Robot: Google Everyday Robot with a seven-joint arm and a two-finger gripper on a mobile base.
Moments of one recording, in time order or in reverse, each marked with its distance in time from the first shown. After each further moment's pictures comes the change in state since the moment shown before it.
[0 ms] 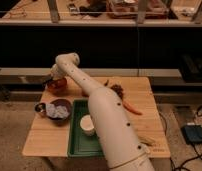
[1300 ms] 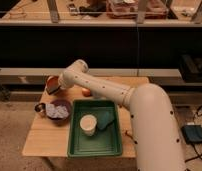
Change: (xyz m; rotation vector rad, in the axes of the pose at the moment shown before) arm -0.012 0.078 -0.091 -0.006 0.082 0.014
